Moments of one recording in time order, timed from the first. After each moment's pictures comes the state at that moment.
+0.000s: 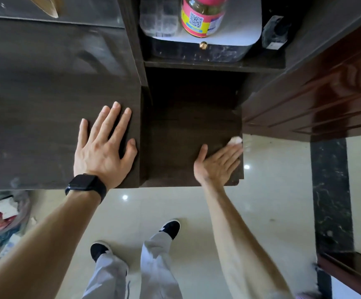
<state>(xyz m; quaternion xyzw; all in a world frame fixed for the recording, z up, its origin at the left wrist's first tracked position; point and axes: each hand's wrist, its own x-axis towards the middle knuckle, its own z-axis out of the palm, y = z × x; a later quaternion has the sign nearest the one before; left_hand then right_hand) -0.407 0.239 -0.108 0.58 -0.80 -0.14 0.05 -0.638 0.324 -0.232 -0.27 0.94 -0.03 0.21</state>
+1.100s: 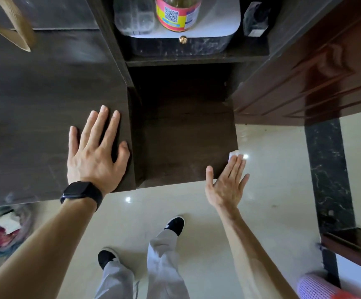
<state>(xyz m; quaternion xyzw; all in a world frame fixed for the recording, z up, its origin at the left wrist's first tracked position) -0.408 0.238 -0.106 0.58 -0.80 -0.13 0.02 -0.657 0.416 -0.233 -0.33 0.93 0.00 0.19</state>
